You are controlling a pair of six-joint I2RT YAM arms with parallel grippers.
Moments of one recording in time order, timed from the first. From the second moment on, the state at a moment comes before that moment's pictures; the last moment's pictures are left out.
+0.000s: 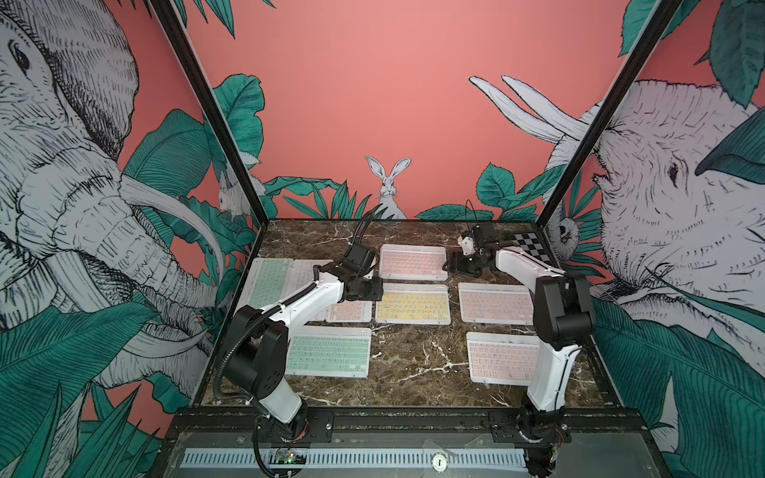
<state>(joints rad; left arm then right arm) -0.56 1.60 1.16 -0.60 0.10 -0.37 0.22 1.90 1.39 -0.52 -0.36 0.30</state>
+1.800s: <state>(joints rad) -0.61 1.89 1.22 -0.55 0.04 -0.37 0.40 1.67 0.89 -0.32 -0.34 0.47</state>
